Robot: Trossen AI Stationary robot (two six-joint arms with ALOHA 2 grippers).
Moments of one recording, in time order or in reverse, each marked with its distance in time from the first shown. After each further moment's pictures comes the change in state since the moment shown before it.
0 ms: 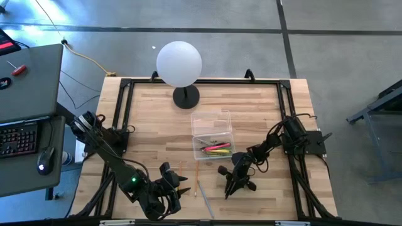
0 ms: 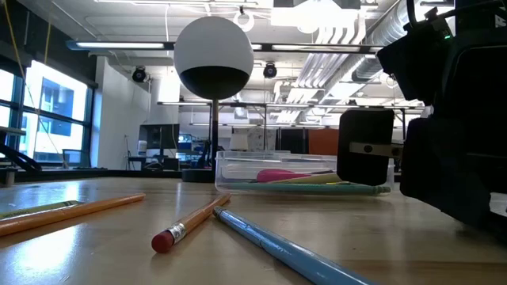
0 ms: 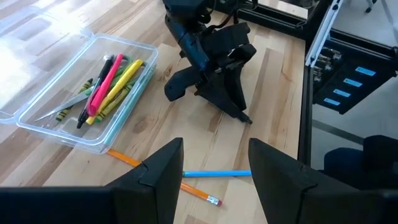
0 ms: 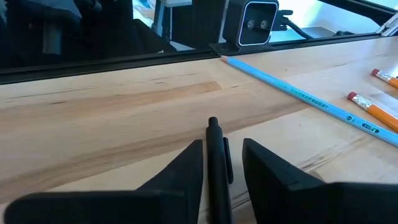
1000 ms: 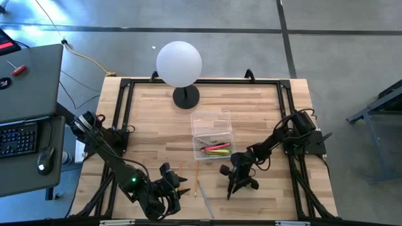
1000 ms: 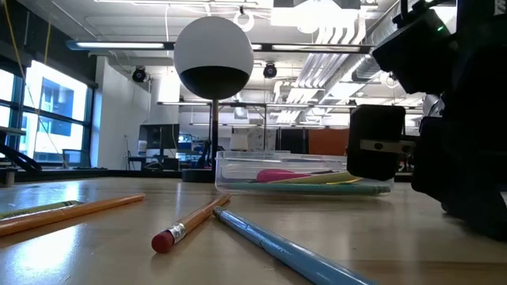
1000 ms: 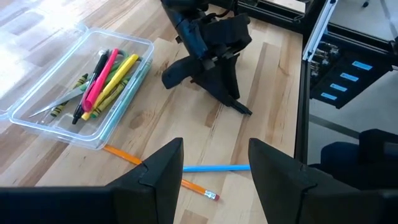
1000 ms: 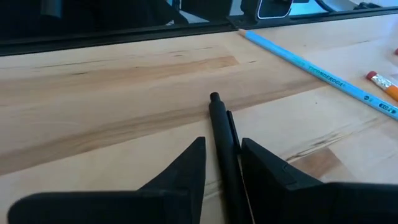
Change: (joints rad) left arm 0.000 0.001 0.000 -0.001 0.024 0.000; right arm -0.016 -0.137 -0.002 -0.315 0.049 -0.148
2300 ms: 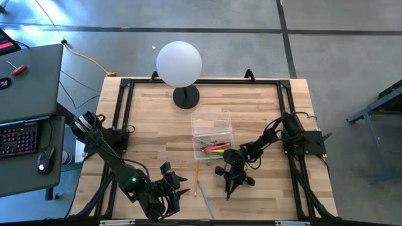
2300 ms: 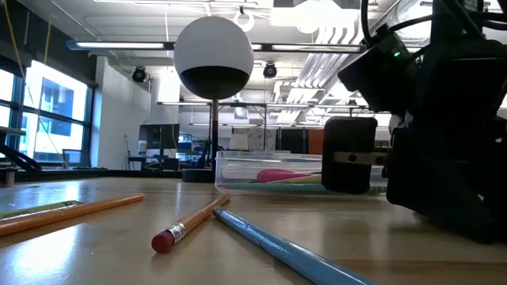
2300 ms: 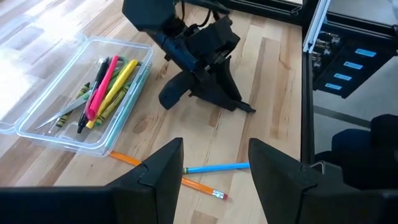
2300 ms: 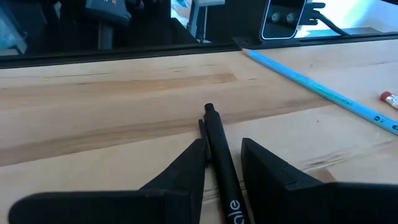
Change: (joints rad) left arm 0.000 0.001 0.000 0.001 0.002 0.079; right arm -0.070 0.141 0.101 0.065 -0.246 -0.012
